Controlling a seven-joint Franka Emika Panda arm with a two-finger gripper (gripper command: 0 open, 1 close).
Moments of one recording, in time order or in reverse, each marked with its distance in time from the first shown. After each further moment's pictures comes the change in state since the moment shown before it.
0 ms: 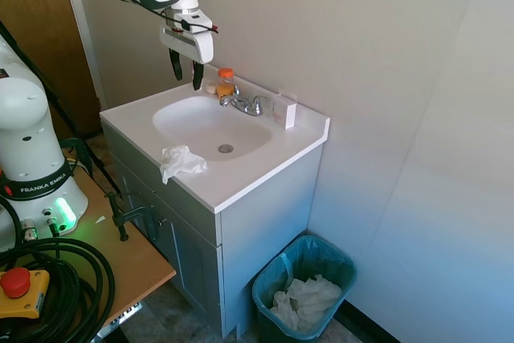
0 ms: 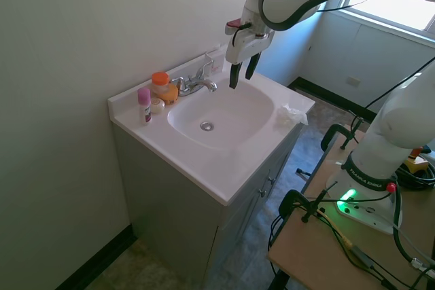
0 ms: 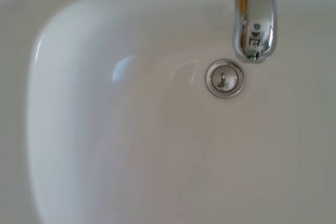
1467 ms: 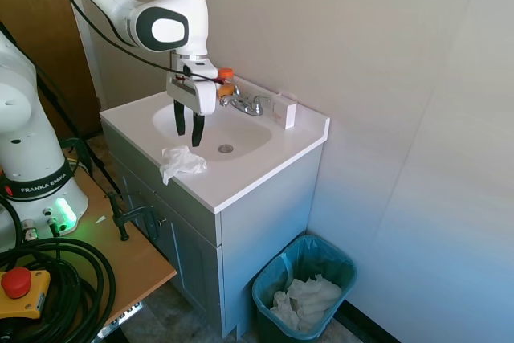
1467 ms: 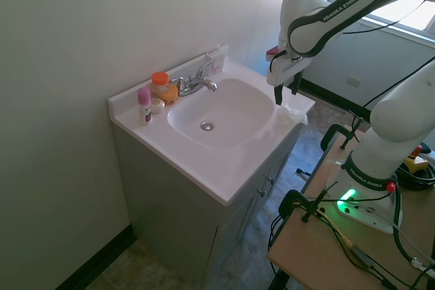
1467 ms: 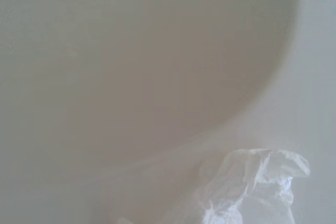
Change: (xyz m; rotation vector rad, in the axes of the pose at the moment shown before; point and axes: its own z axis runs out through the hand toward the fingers) arm 0.032 0.149 0.085 -0.280 -0.039 0.166
